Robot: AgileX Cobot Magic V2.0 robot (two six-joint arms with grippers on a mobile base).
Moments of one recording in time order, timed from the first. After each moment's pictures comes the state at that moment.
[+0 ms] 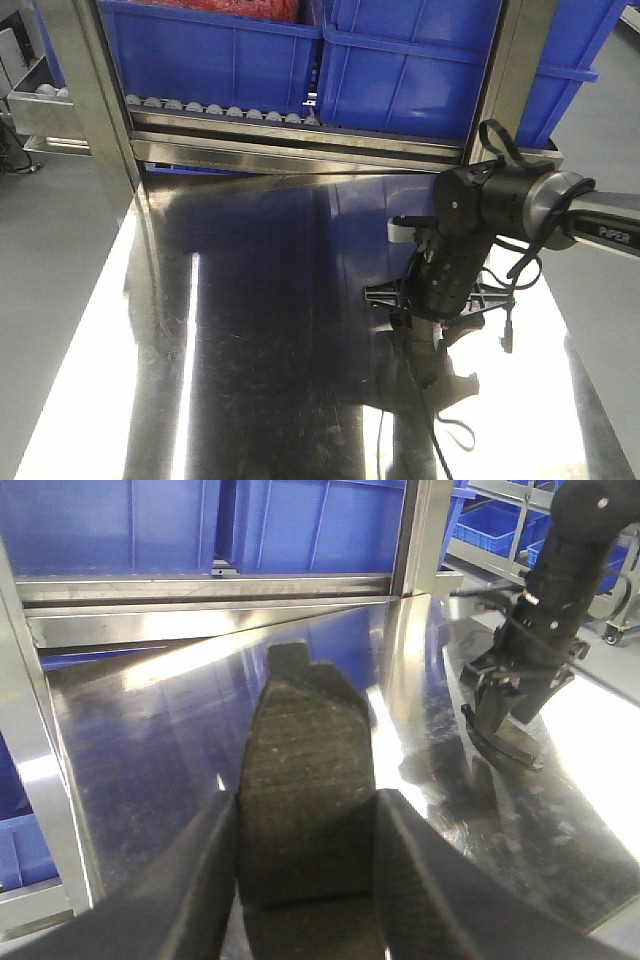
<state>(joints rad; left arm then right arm) -0.57 0.15 -0.44 0.12 0.64 -0.22 0.38 1.98 -1.35 0.06 0.98 0.31</state>
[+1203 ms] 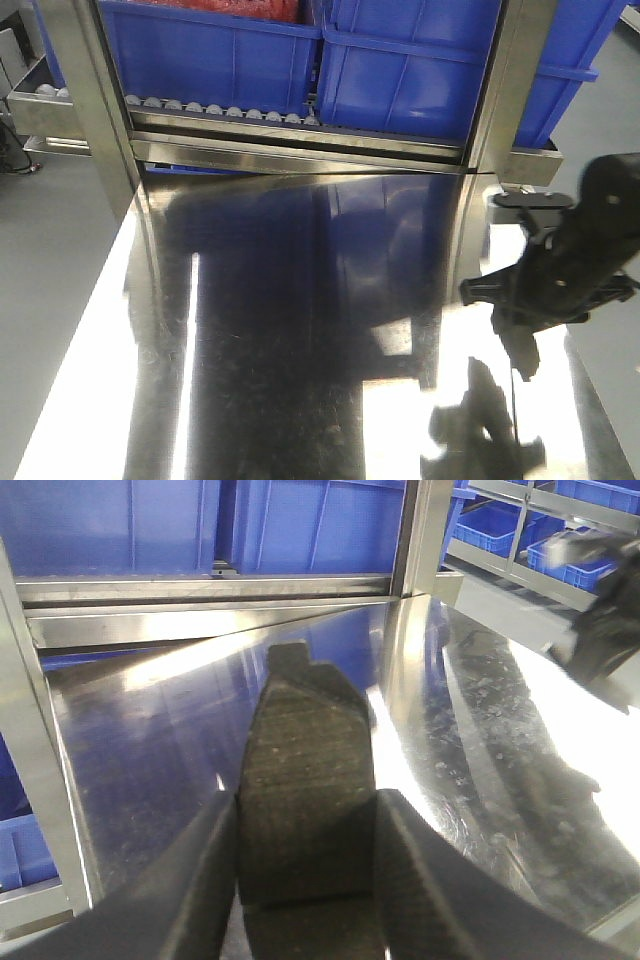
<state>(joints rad) -0.57 0.15 -0.44 0.12 0.64 -0.22 0.17 1.58 -1.05 0.05 0.89 0.06</state>
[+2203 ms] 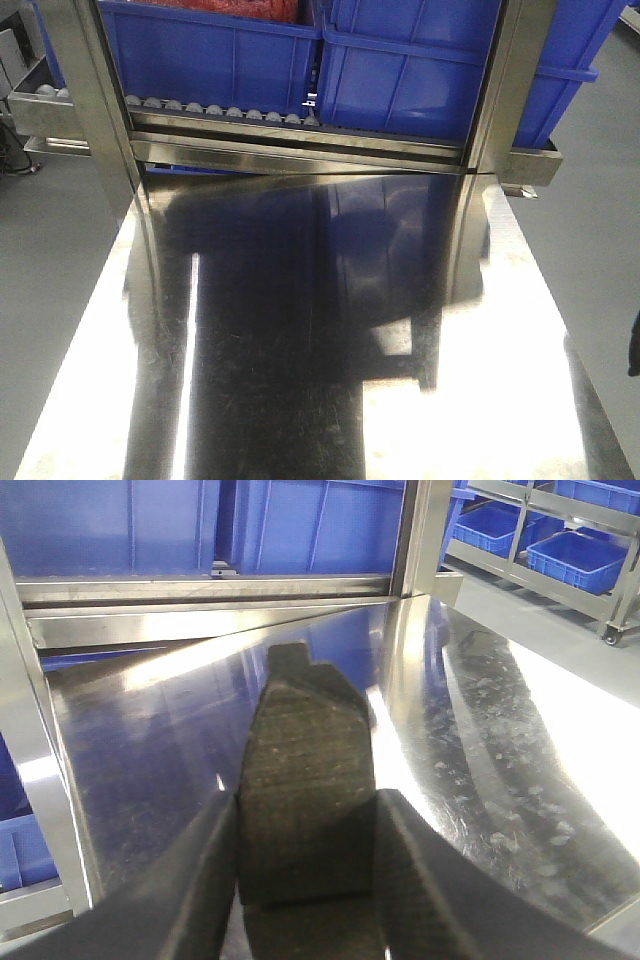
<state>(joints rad) -0.57 0.15 -0.44 0.12 0.64 -0.22 0.16 0.34 -0.42 0.19 0.40 -0.21</state>
